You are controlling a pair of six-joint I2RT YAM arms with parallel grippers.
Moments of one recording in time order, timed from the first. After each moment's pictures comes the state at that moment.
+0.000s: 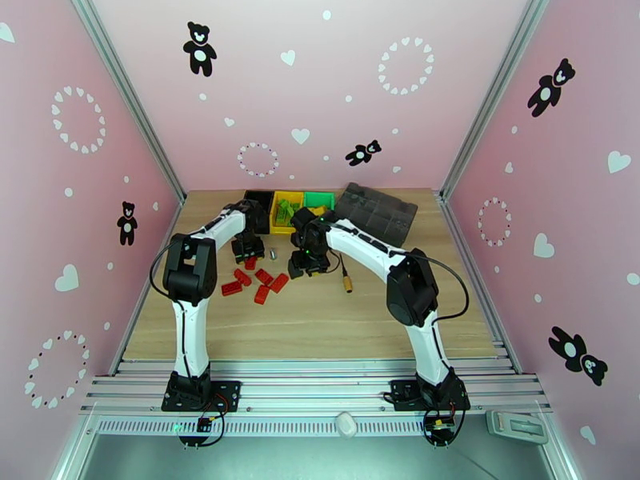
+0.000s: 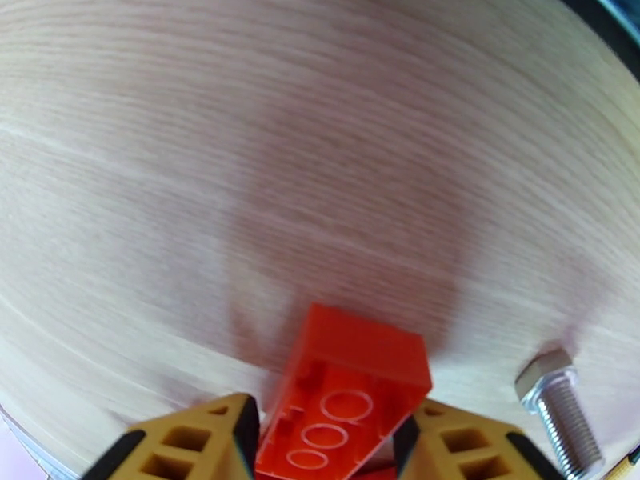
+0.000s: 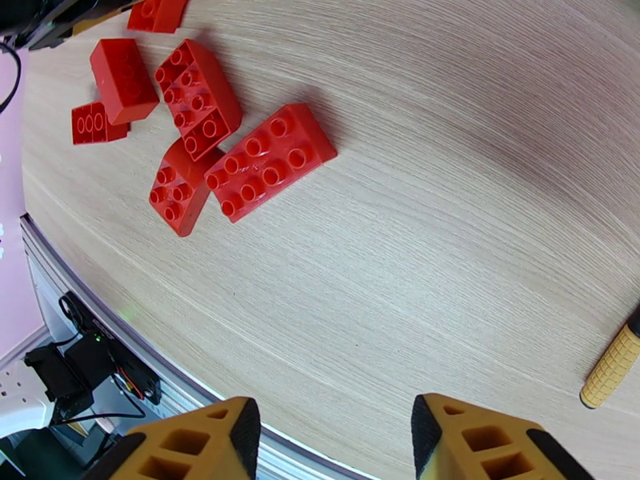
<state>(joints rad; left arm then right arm) -0.20 2.18 1.71 -1.09 -0.07 -0.54 0.76 2.13 1.91 -1.15 -0.31 0.41</state>
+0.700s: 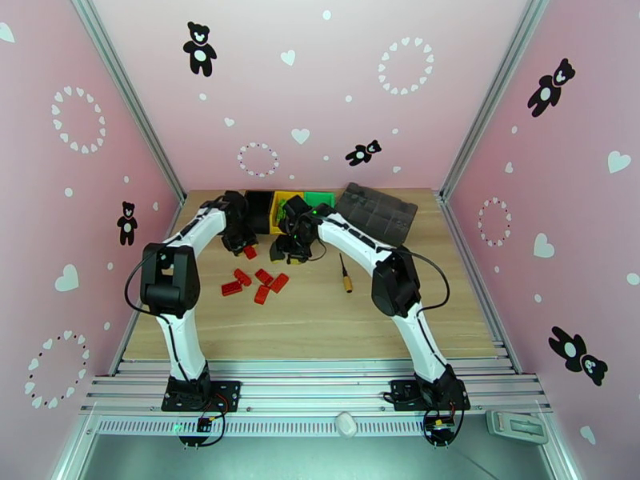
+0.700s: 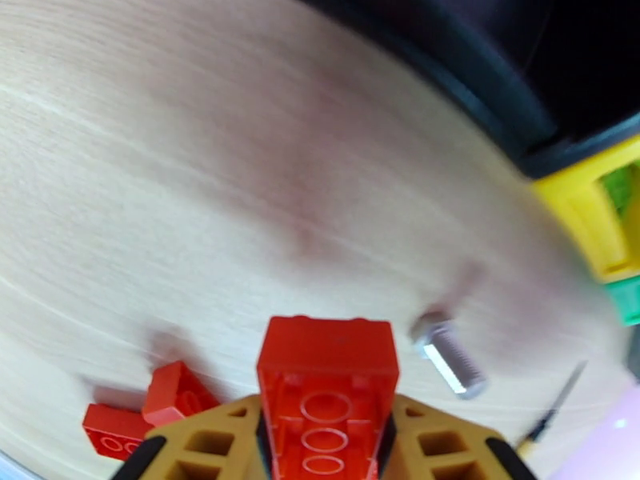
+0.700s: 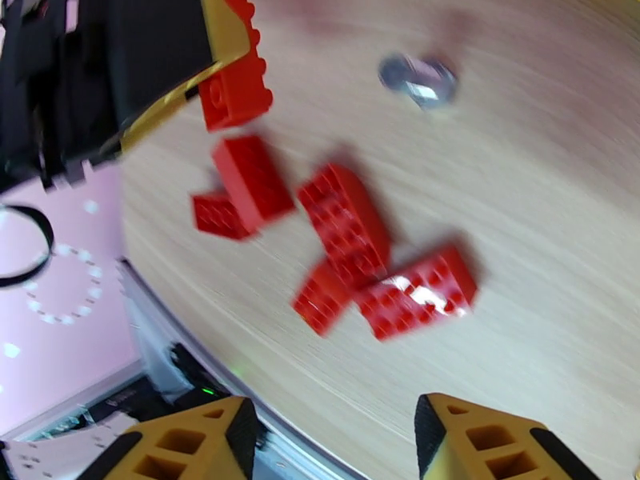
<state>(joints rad) -0.09 2.00 1.63 -0.94 0.20 -0.69 0.72 2.33 2.19 -1.00 -0.54 0.60</state>
